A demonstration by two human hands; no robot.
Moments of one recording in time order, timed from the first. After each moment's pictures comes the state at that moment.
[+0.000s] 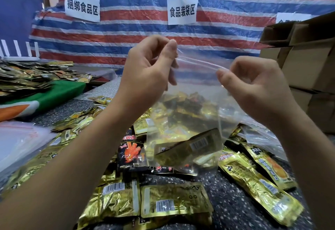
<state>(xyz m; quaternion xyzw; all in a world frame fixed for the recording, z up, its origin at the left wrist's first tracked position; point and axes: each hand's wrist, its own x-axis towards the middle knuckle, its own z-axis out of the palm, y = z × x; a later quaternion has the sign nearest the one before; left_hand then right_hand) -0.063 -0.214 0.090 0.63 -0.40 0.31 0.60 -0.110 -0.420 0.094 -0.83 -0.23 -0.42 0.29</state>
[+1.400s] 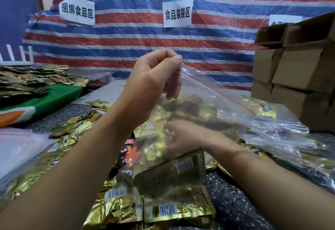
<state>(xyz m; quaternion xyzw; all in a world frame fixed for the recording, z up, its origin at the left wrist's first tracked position) -0.066 -0.216 0.090 0.56 -0.43 0.13 0.70 -0.014 -0.367 0.000 -0.98 -0.19 -0.05 0.07</state>
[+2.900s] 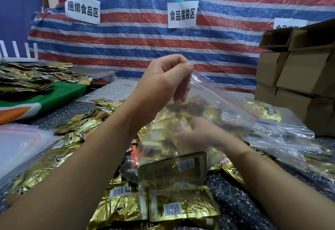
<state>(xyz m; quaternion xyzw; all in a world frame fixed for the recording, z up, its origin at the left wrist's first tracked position) -0.064 -0.212 0.089 0.61 -0.42 0.10 0.66 0.007 -0.401 -0.013 -0.97 -0.04 -0.08 0.23</state>
